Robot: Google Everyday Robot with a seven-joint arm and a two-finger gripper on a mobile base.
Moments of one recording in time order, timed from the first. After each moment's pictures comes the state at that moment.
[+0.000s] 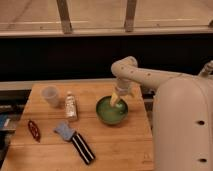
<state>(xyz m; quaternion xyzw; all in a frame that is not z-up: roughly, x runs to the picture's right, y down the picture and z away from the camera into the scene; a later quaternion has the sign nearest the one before) 0.104 0.077 0.866 -0.30 0.21 0.49 0.79</state>
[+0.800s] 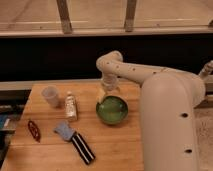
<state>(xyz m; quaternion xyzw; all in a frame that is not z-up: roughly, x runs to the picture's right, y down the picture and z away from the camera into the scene) -0.006 0.046 0.862 -0.32 0.15 0.42 0.84</state>
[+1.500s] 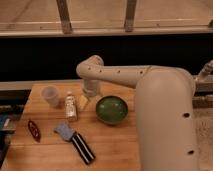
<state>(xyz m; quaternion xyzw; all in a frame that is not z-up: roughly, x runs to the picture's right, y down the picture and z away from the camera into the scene) -0.077 0.078 0.825 -0.34 0.11 0.38 0.86</state>
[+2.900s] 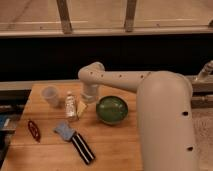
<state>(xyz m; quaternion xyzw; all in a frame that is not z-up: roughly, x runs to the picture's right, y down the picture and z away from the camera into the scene) -0.105 0.118 0.826 -0.40 0.06 0.34 0.85</state>
